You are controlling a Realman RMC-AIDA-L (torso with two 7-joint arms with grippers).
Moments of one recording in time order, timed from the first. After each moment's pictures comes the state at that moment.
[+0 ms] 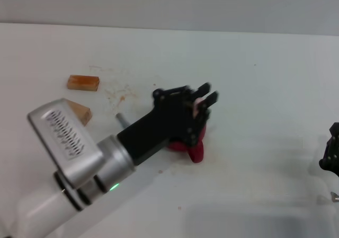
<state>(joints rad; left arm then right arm) -0.41 -2.07 -0.67 -0.53 2.89 1.16 -0.19 0.13 2.09 0.17 0.45 -1.67 -1.39 -0.12</state>
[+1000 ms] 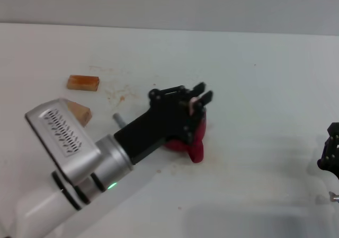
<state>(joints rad) -0.40 -2.07 -0.69 -0.52 2.89 1.15 -0.20 0.14 2.09 0.17 0.45 -1.67 -1.38 -0.12</state>
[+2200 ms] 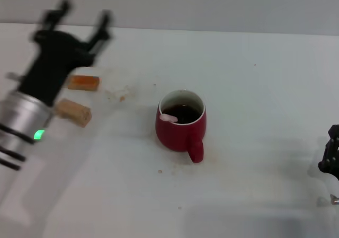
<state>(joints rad) -0.23 -2.06 -1.13 -0.66 2.88 1.13 -0.16 0.13 2.09 0.16 0.45 -1.67 -1.38 -0.13</state>
